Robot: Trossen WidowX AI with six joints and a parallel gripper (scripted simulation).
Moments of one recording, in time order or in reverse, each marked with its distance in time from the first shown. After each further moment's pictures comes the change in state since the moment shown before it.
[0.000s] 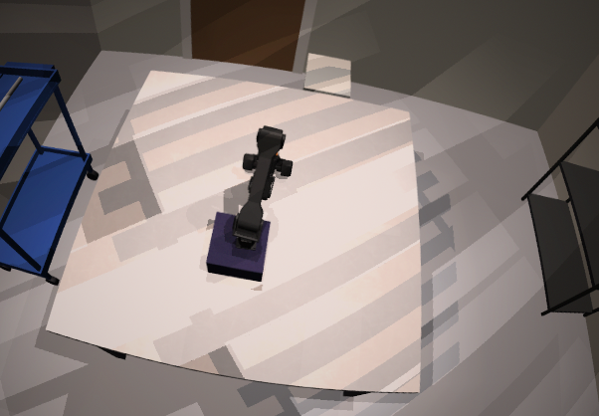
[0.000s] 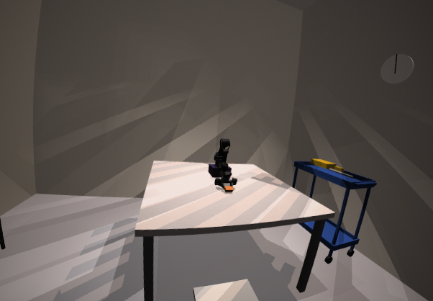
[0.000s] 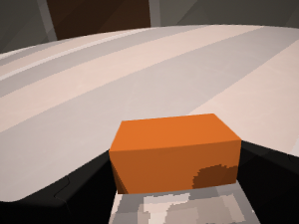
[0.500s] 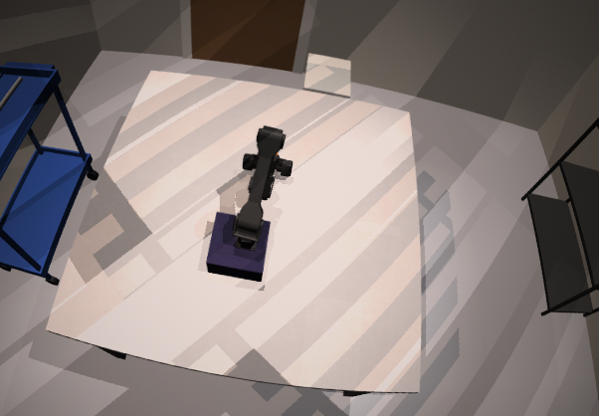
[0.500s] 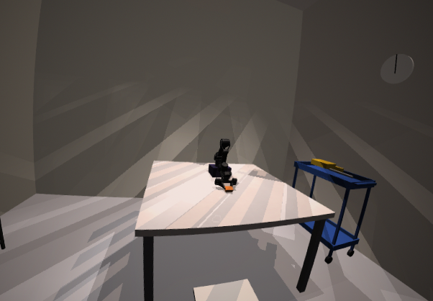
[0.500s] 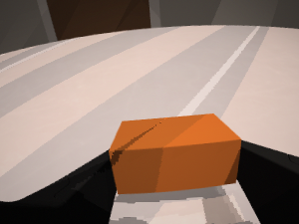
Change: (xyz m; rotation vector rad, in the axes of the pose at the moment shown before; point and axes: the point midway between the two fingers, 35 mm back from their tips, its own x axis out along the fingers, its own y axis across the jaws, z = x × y) arm 0.000 0.000 0.000 0.000 -0.002 0.000
